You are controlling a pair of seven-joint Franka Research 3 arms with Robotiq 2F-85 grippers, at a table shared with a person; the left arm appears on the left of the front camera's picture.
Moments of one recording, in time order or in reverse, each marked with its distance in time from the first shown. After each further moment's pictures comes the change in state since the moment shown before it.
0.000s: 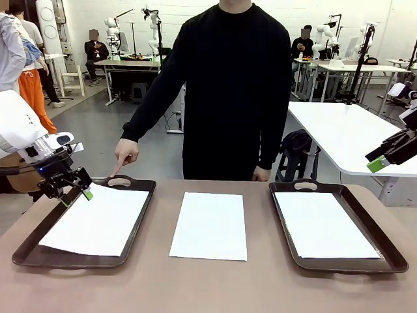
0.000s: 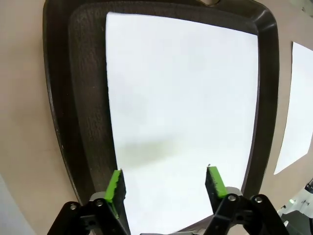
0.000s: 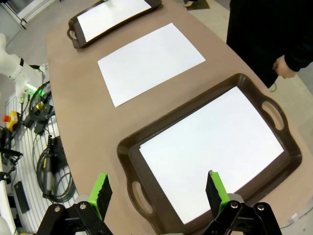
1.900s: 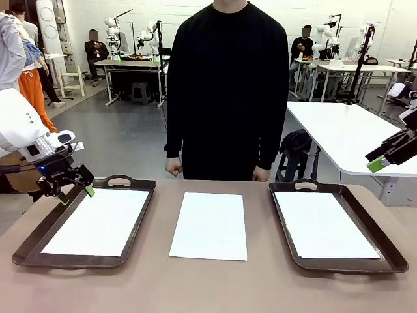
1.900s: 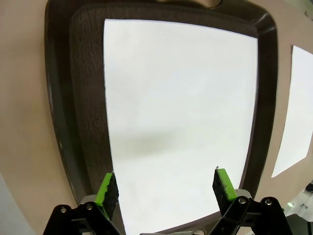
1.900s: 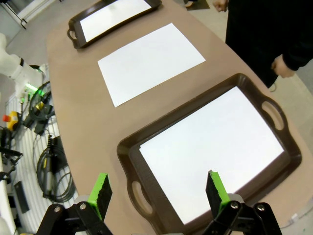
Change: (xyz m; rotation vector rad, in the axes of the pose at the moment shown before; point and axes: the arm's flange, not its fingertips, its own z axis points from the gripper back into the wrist) left arm 0.002 -0.010 0.003 0.013 -0.011 0.007; right arm 0.000 0.000 0.000 0.000 0.000 0.000
